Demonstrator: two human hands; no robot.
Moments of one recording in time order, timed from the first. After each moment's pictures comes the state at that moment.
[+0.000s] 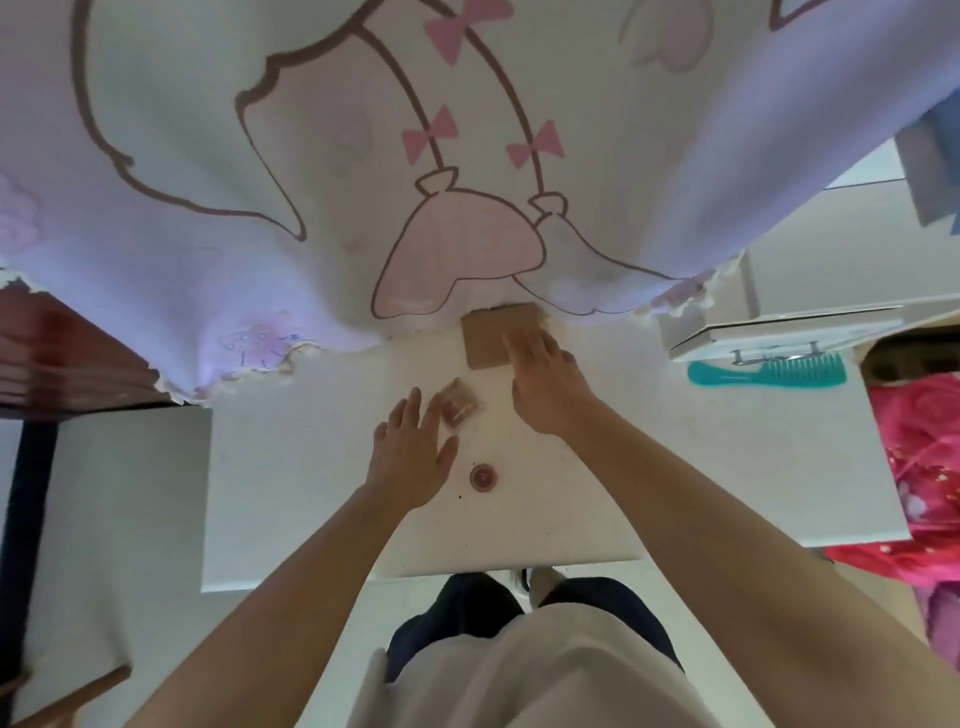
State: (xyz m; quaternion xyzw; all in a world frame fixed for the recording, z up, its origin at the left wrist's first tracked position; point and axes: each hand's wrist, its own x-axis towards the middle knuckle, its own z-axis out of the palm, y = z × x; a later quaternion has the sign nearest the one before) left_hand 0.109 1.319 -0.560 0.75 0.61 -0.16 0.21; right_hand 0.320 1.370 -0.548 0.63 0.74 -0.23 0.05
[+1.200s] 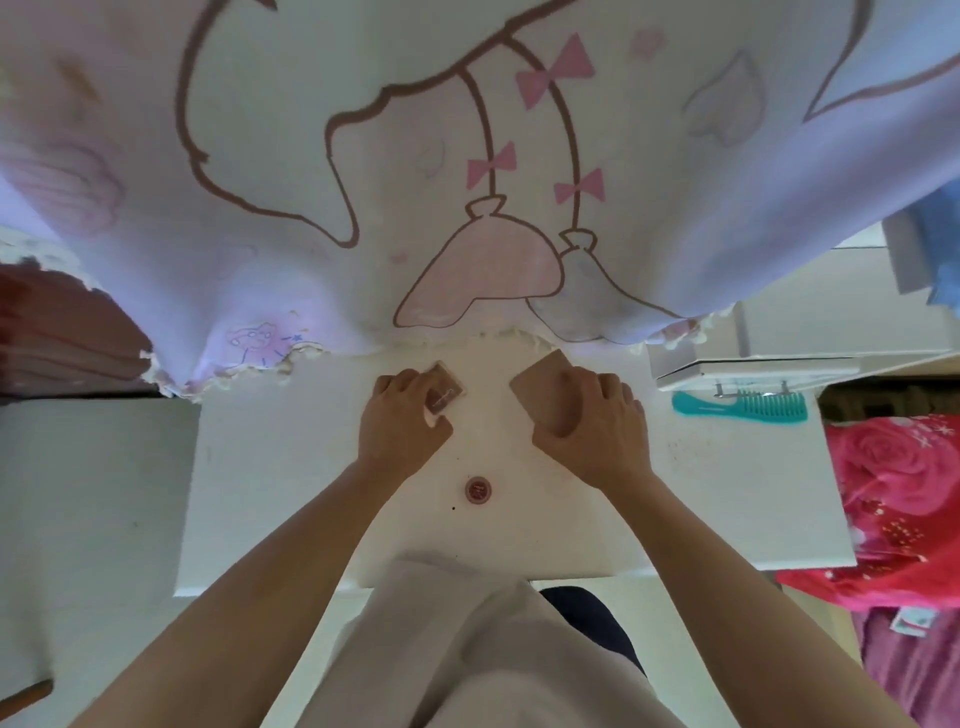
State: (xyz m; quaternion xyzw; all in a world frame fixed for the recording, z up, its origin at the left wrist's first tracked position) left_hand 0.101 1.351 -0.539 0.72 0.64 0.08 0.25; right_hand 0.349 1.313 -0.521 0.76 0.61 -0.21 -0.04
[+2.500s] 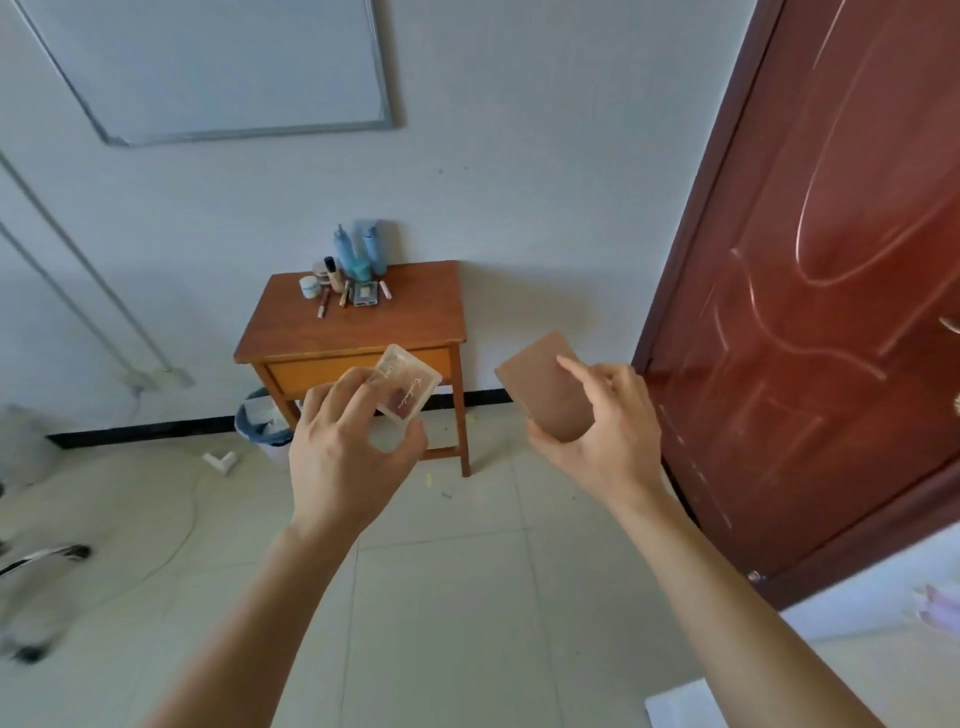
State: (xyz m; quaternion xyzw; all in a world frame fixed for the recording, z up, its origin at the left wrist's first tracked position) left_hand -0.310 0.718 -0.285 0.14 0.91 0.24 -0.31; right_hand -0.291 0.977 -0.309 0.02 0.90 -0.27 -0.34
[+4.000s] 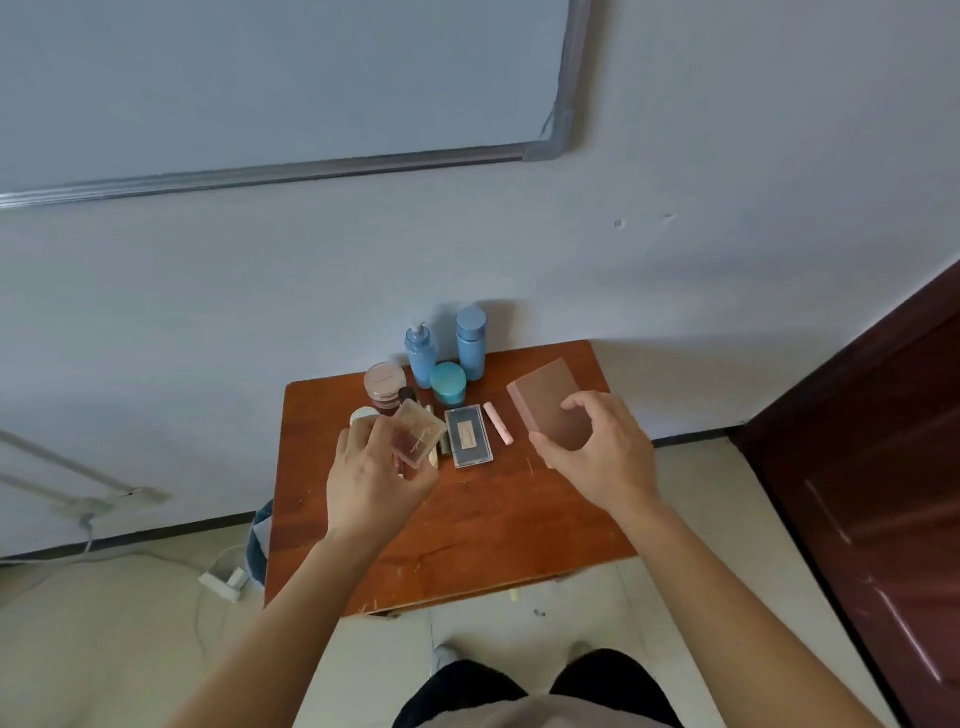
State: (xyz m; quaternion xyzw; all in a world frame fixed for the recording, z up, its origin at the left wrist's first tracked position) left_hand -1.010 0.507 -0.409 0.06 0.96 0.27 -0.07; right_hand -0.978 0.770 -0.412 0.13 0.95 -0.26 -0.11
